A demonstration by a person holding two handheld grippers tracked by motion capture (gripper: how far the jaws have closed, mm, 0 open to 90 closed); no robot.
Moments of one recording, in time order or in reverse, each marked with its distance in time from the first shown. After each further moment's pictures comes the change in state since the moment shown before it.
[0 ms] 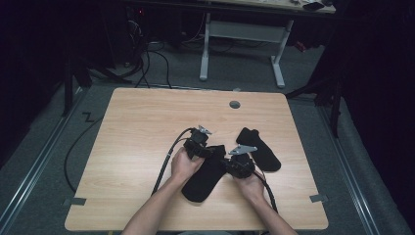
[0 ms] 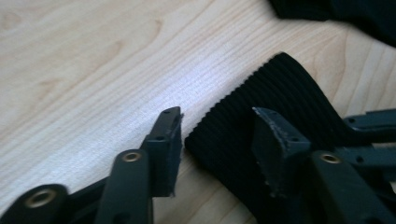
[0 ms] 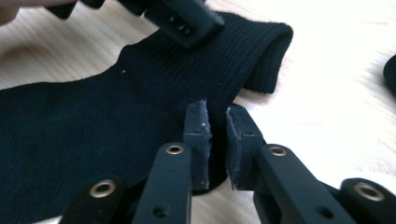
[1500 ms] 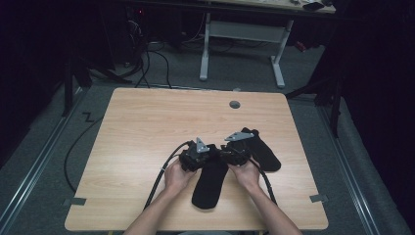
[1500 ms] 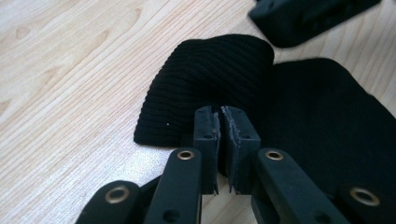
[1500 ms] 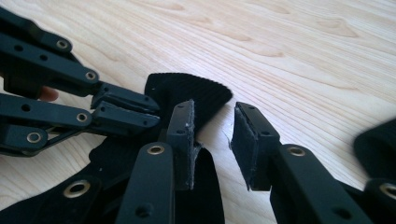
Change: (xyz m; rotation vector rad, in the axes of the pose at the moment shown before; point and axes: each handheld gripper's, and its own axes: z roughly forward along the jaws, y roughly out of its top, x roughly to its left) left arm -0.020 -0.041 -0.016 -0.071 0.077 0.189; right arm -0.001 0.043 0.002 -0.027 -0.012 0.008
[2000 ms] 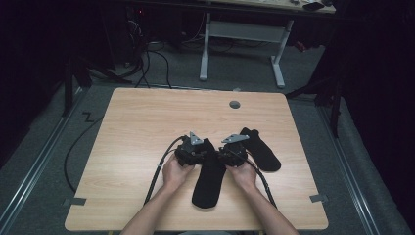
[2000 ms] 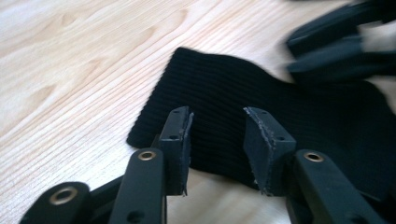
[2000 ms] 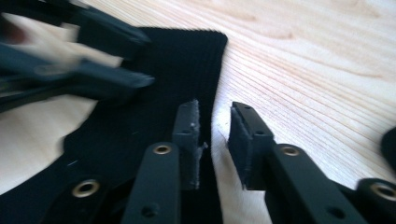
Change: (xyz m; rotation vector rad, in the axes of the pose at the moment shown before) left arm 0.024 0.000 0.006 -0.022 0.042 -0.132; right arm -0.001 -0.011 0.013 0.007 -0.003 -0.006
